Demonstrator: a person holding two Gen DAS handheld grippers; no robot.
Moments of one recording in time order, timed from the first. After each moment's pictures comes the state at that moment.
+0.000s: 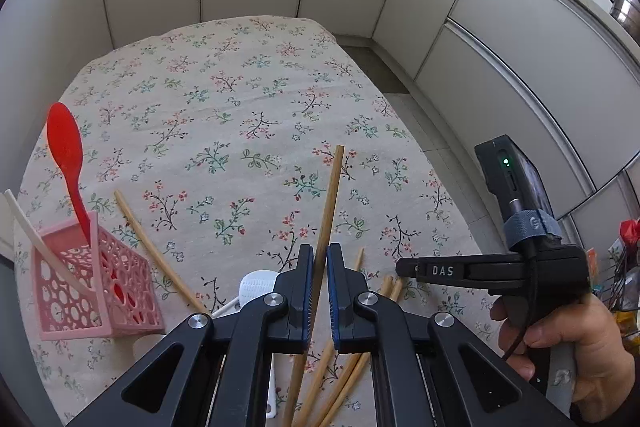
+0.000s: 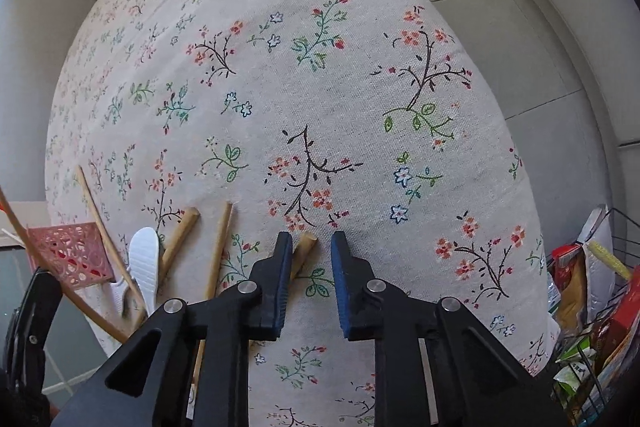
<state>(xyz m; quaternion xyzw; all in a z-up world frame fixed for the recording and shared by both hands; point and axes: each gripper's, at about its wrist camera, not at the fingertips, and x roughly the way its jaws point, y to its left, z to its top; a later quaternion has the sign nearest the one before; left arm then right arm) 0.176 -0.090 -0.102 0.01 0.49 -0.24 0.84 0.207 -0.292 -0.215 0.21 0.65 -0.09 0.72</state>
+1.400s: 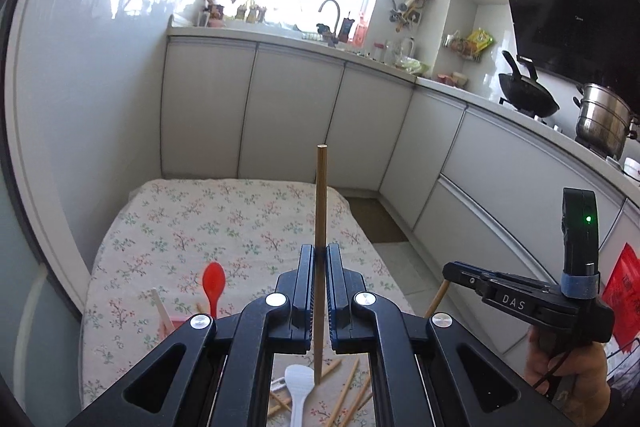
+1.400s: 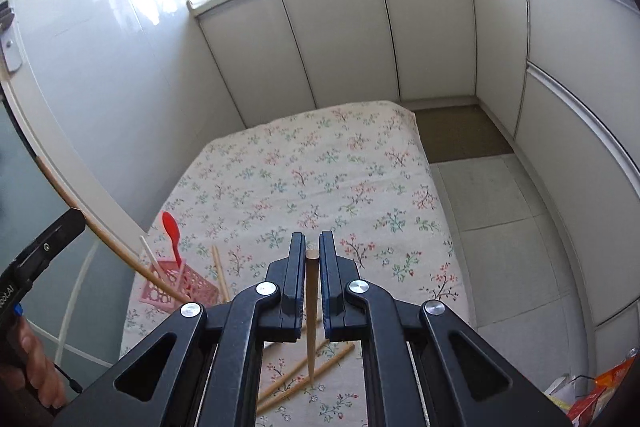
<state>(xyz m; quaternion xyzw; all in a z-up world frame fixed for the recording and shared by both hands) 0.111 0.002 0.042 -0.08 0.25 -0.20 0.94 0.143 -0.241 -0.003 0.09 0.34 0.04 0.93</state>
